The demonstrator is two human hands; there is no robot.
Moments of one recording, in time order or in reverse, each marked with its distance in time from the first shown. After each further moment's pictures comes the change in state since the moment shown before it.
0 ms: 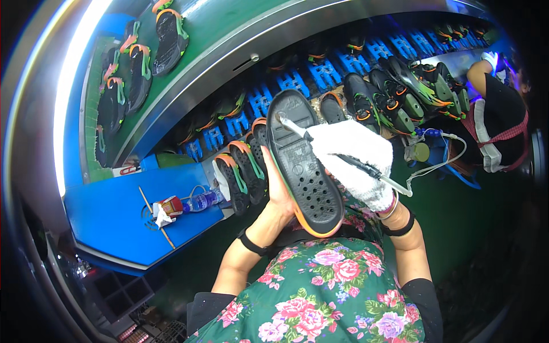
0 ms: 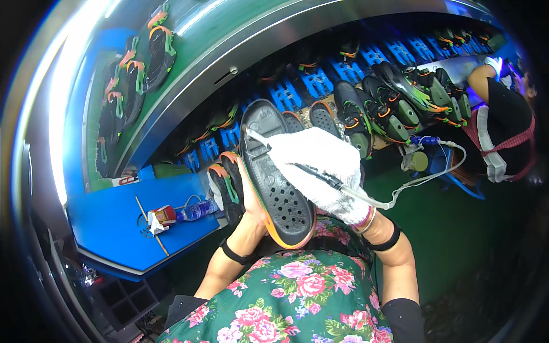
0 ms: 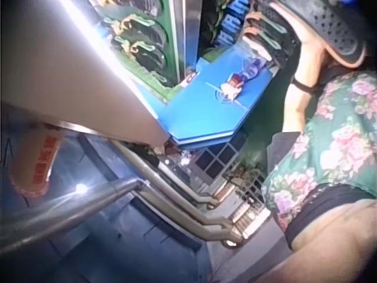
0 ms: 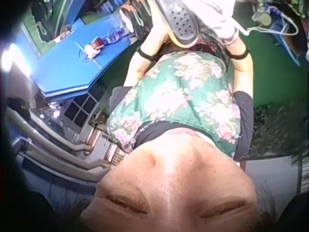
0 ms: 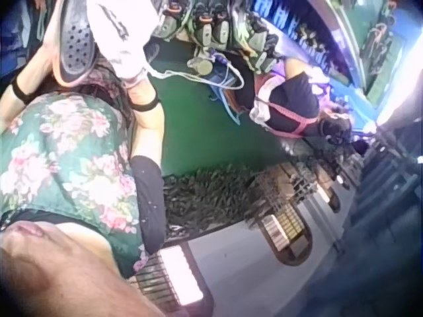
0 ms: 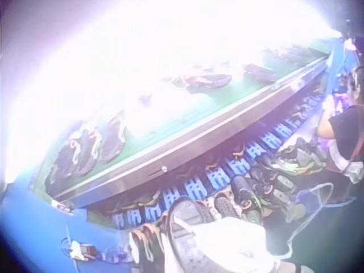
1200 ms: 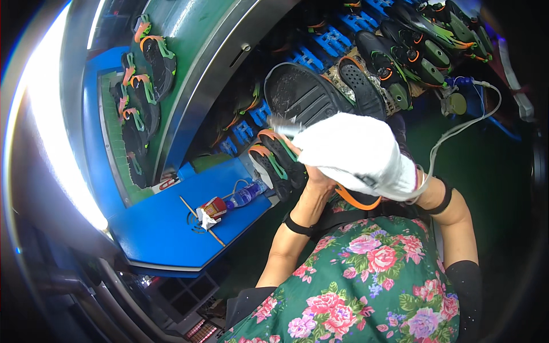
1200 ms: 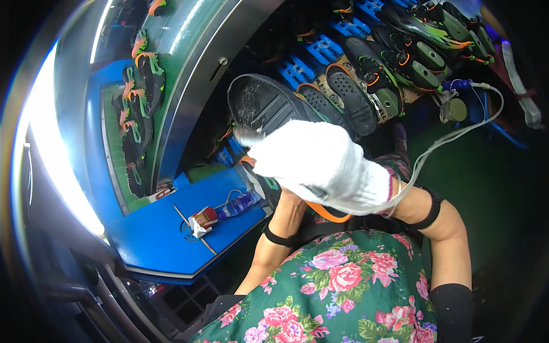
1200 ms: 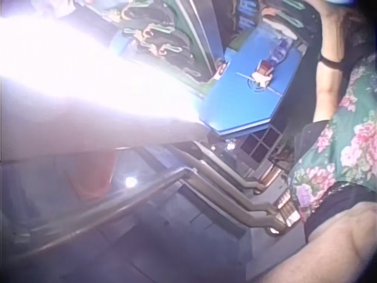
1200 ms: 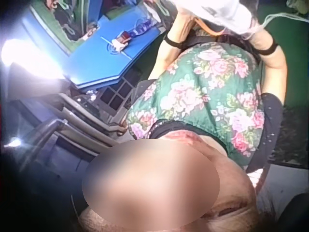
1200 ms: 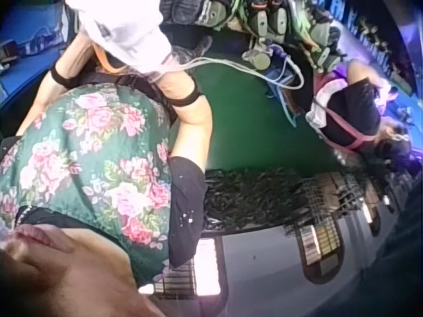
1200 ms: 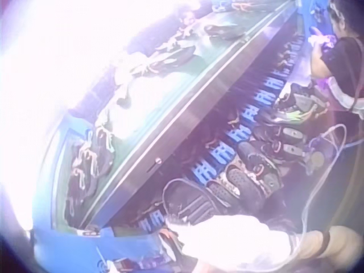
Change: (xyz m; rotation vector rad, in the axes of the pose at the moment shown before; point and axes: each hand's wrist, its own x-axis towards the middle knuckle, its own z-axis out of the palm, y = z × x) left_hand 0.025 -0.008 -0.036 0.131 -0.247 0.128; right_hand -0.027 0.021 0.014 0.042 -0.110 -0.102
